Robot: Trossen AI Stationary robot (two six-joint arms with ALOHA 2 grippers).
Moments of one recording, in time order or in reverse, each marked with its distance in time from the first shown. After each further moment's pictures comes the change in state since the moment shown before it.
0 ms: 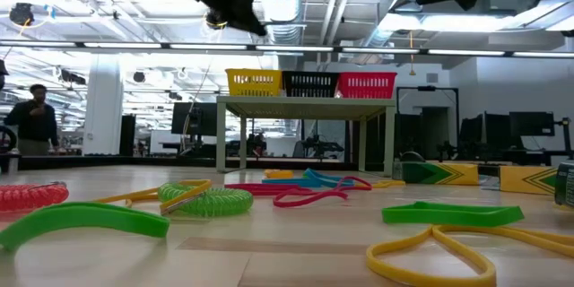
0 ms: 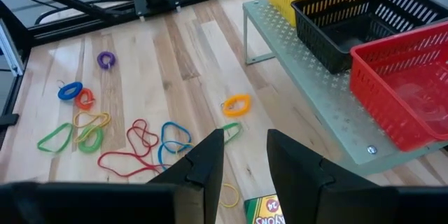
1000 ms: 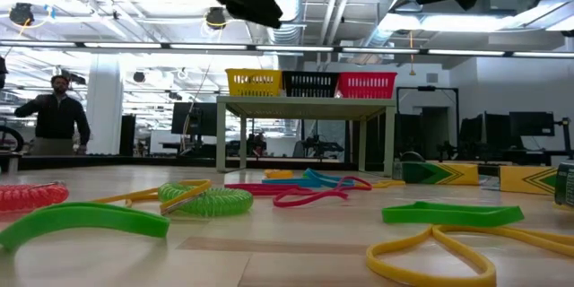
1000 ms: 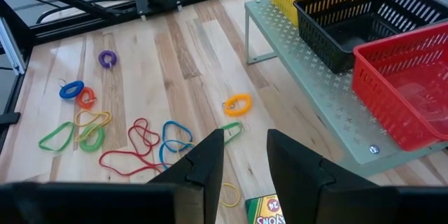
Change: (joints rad) left arm -0.356 0.061 0.025 -0.189 0.108 -0.036; right arm 0.003 0.000 0.000 0.002 0.000 0.000
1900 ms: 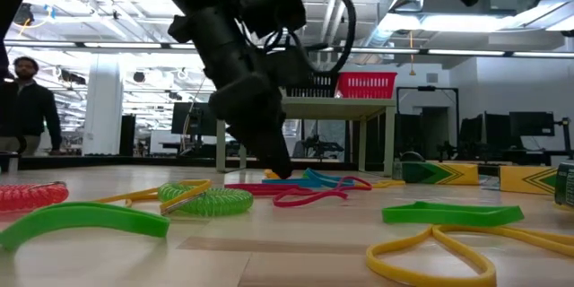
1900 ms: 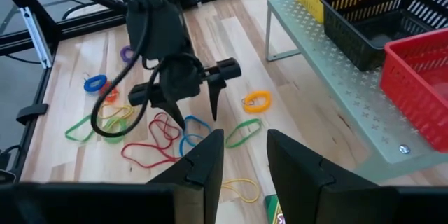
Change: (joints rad) left arm -0.138 0.510 -0.020 0.124 0.072 -0.154; right arm 0.069 0.002 0.000 -0.001 0.002 0.035
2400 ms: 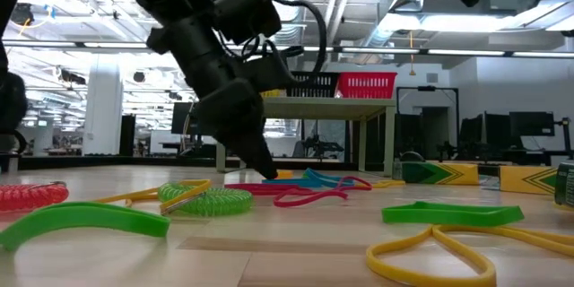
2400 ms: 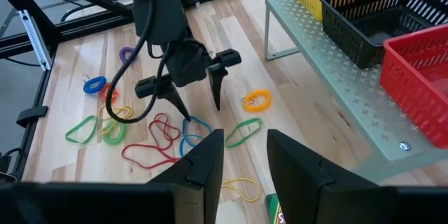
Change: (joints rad) left arm 0.012 -0.065 -0.165 0.162 -0.023 -0.089; right arm 0.000 0.000 0.000 0.000 0.000 0.015
